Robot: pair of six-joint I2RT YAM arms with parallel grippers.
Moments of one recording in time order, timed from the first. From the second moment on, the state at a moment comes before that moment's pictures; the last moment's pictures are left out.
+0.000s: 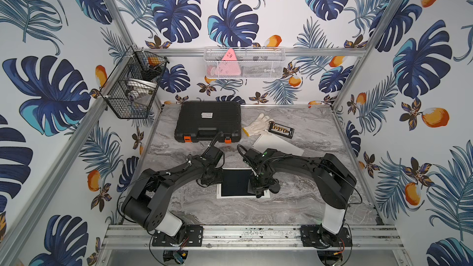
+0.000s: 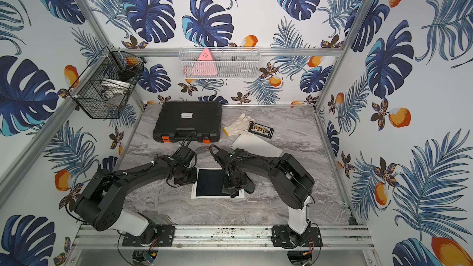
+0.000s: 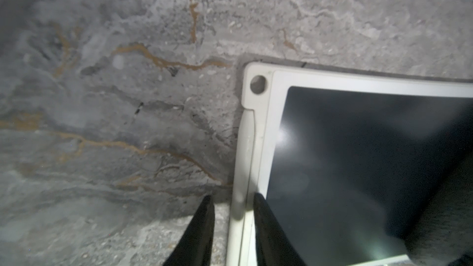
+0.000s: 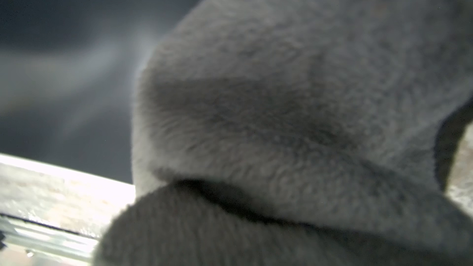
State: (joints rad) left arm -0.43 1.54 0.74 -0.58 0.08 -0.62; right arm 0.85 1.87 1.21 -0.94 -0.14 0.62
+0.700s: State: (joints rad) left arm -0.43 1.54 0.75 -0.58 0.08 -0.62; right arm 0.75 1.77 1.08 -0.92 -0.17 0.60
